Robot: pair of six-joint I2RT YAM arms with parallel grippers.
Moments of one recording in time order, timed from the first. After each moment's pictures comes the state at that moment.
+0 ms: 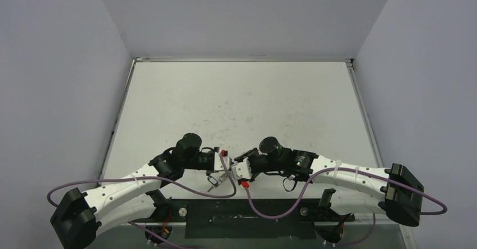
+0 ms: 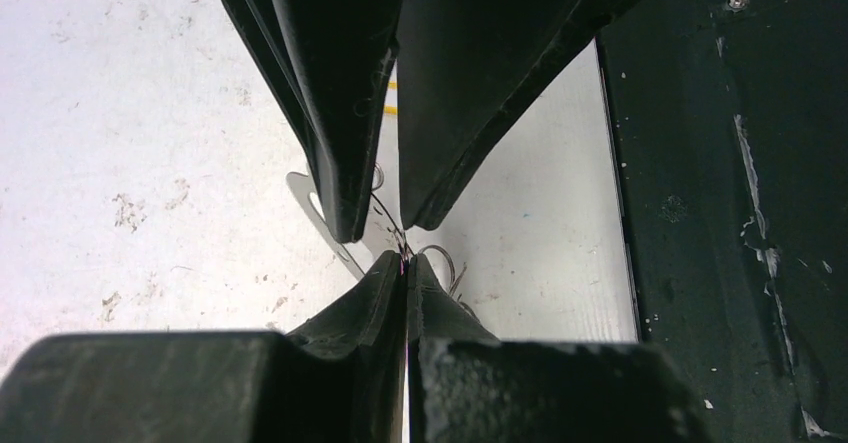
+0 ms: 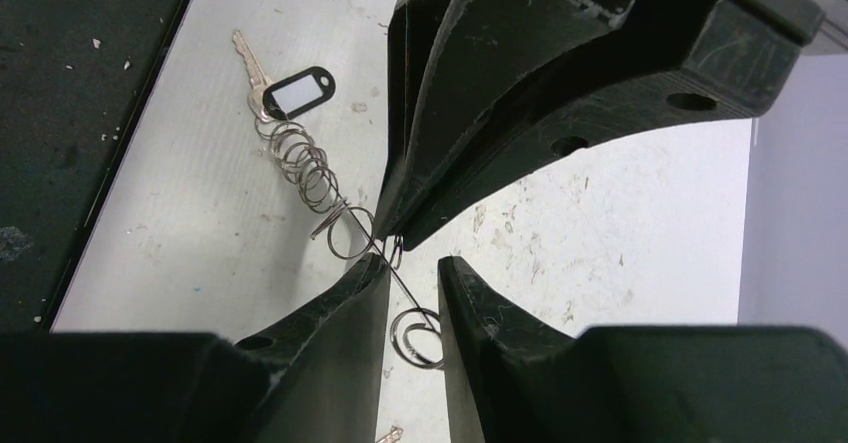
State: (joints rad) left arm -0.85 0.92 0.45 -0.02 0.58 0.53; right arm 1.09 1.17 0.65 -0.06 -0.35 -0.89
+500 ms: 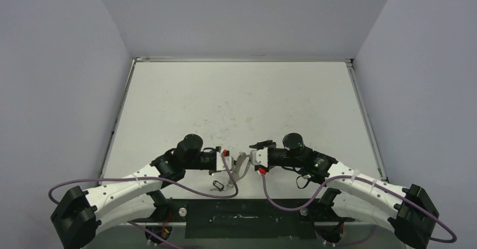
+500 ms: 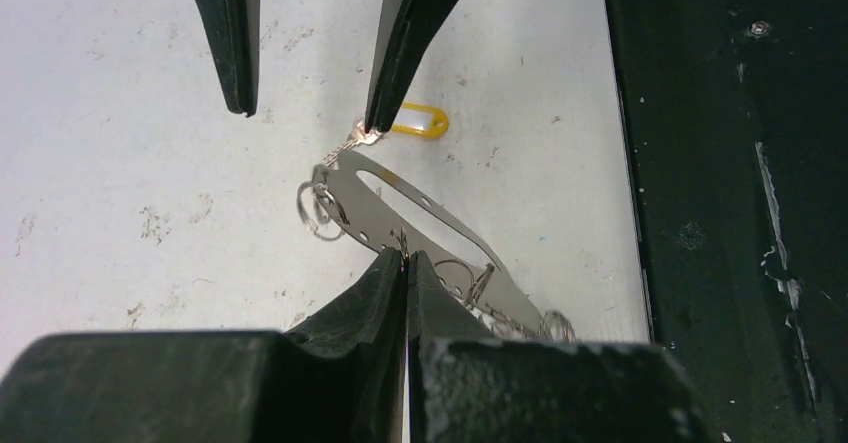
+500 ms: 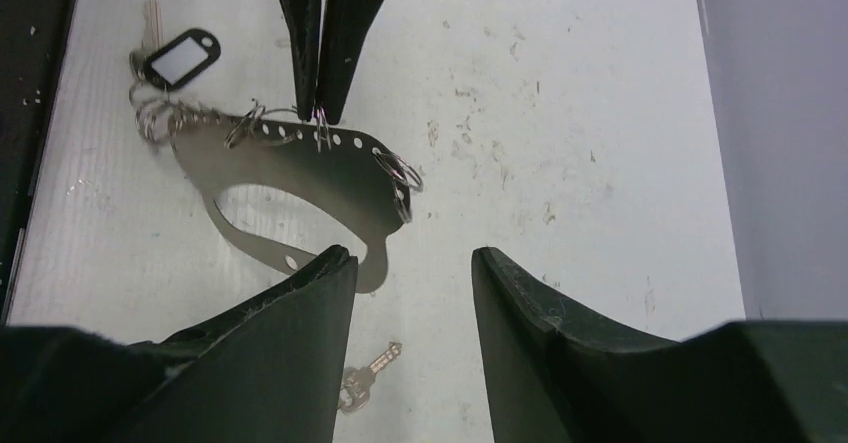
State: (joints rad) left arm -0.88 0.93 0.44 0.06 0.53 0.50; right arm 0.89 0.96 0.48 0.02 -0.40 -0.79
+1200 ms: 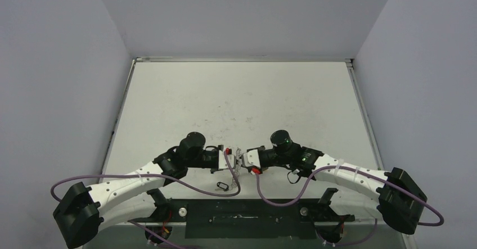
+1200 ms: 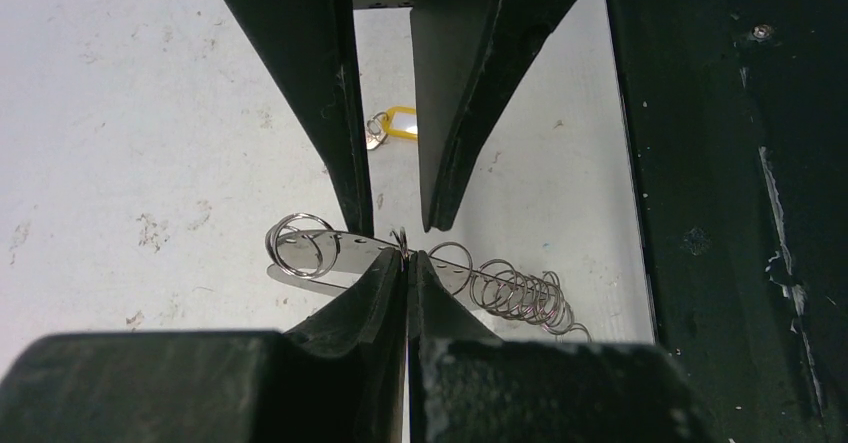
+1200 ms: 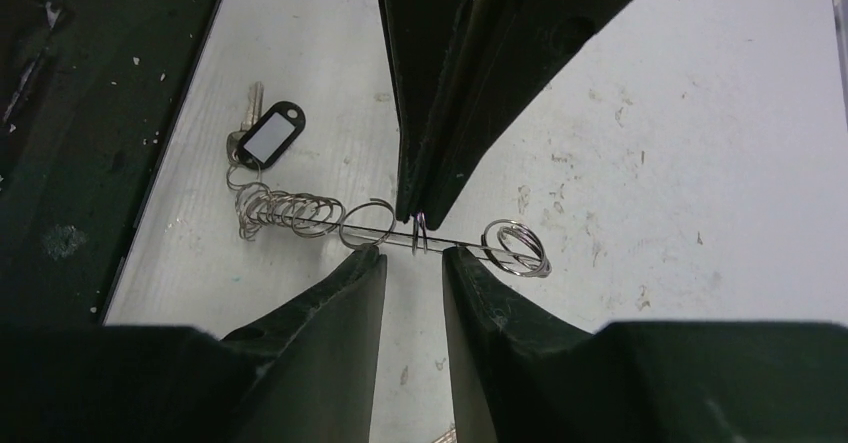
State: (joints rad) left arm -0.88 0.97 0.47 0.06 0.54 0.51; right arm 0.90 1.12 0.54 0.05 -0.60 -0.77
